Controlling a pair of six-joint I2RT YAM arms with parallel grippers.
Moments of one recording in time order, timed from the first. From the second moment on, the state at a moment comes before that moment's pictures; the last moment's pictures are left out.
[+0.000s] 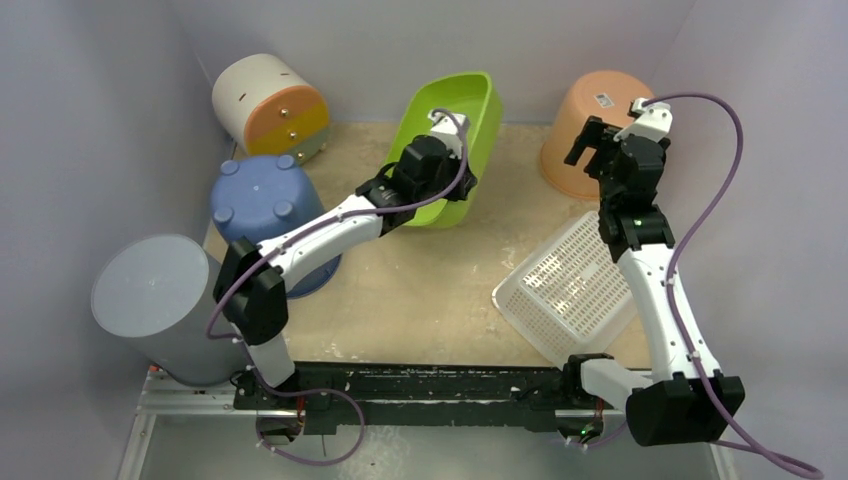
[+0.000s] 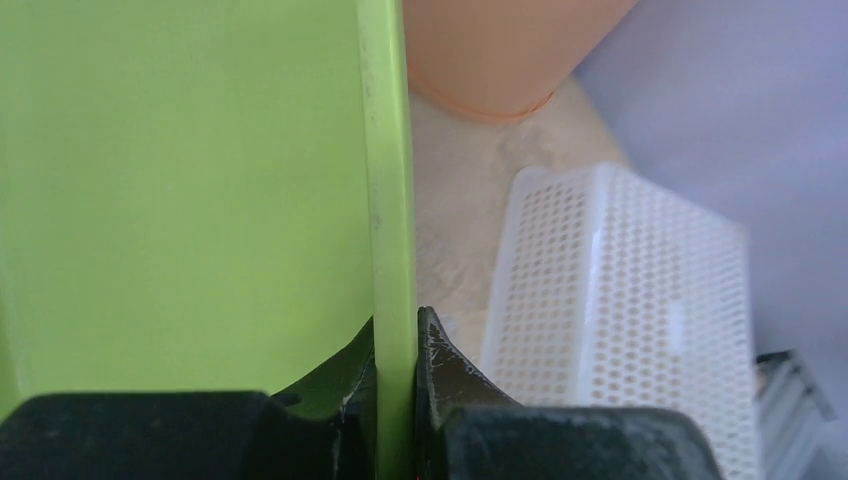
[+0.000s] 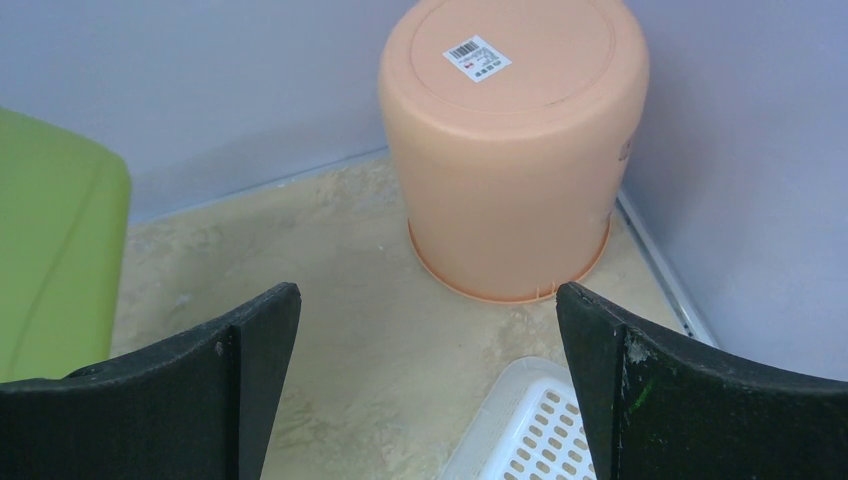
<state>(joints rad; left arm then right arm) -0.79 1.78 1.56 -0.17 -0.07 -0.37 0.04 1.12 1.13 -0.17 0.30 0.18</state>
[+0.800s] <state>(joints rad) -0.67 2.08 1.13 1.41 0.18 -1.66 0.04 1.10 1.15 -0.19 0.30 0.17</state>
